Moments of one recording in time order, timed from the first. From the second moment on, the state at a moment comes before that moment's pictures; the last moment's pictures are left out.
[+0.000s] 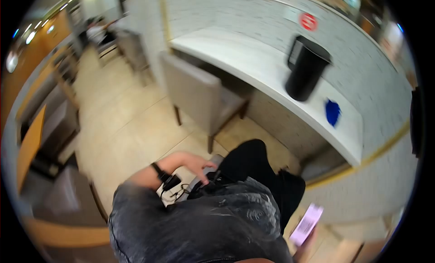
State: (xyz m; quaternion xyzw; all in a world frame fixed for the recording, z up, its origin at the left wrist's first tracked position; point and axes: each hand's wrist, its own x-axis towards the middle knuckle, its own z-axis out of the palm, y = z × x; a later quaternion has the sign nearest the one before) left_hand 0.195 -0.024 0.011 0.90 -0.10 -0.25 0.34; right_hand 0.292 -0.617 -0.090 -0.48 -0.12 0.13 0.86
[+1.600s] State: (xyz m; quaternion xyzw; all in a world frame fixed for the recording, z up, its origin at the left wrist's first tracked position) left_hand 0.291 -0.122 -0.082 0.85 -0.09 -0.50 0.17; right_hand 0.088 -0.609 -0.172 -0.83 0.11 0.16 0.52
